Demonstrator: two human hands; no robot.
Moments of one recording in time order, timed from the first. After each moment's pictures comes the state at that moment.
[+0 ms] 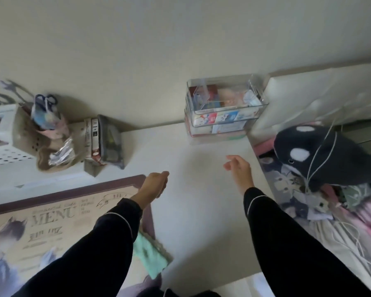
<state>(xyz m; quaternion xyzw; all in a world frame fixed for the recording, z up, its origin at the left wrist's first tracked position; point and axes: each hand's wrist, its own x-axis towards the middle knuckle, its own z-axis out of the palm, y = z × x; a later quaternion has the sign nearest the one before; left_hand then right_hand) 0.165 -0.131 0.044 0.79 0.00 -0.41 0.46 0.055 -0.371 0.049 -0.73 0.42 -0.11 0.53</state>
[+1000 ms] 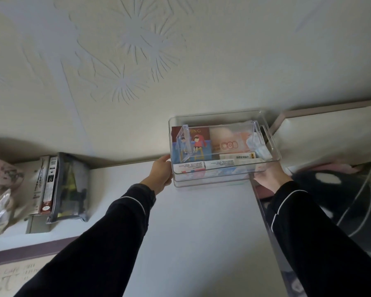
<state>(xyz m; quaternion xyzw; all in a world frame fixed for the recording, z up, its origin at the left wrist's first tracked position) 0.320 -0.323 0.001 0.72 0.12 -0.39 0.56 0.193 -0.576 0.055 -0.49 0.34 -0.03 0.80</state>
